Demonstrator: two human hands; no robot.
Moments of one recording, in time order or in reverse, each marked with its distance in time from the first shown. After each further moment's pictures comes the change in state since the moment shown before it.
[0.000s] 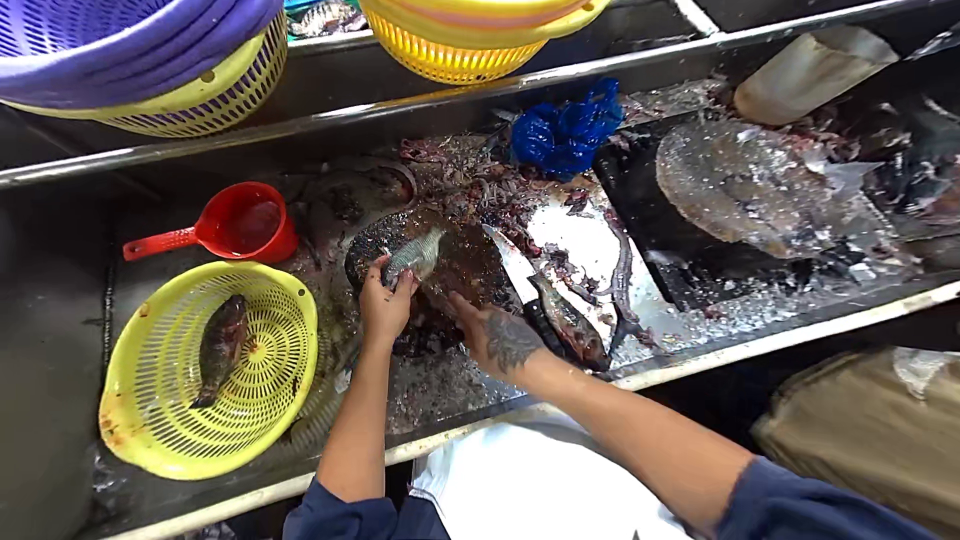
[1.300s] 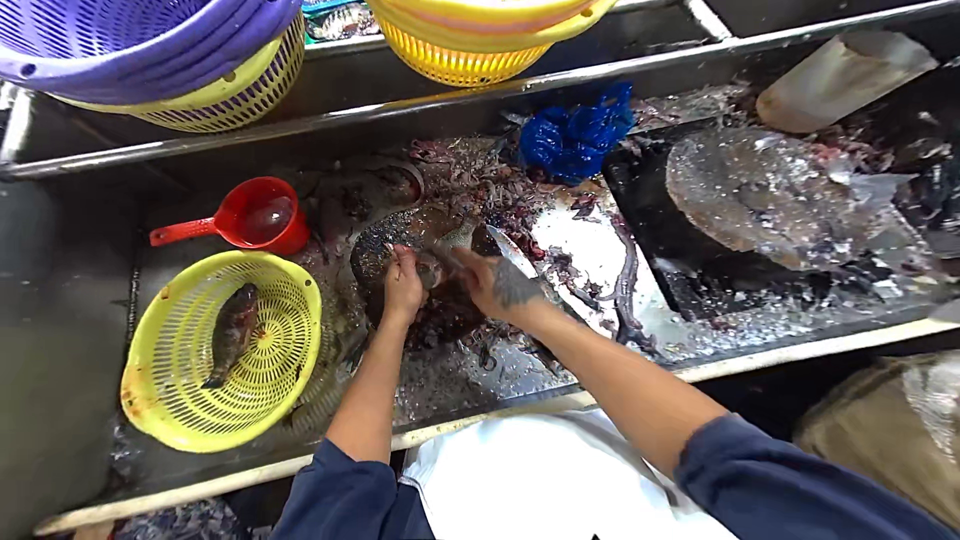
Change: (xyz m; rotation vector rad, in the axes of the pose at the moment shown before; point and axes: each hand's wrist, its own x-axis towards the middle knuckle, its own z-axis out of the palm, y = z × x) left_hand 0.004 0.007 0.034 -0.204 -0.049 -0.172; right_hand 0.029 0.017 -0.037 0.103 0.065 -0.229
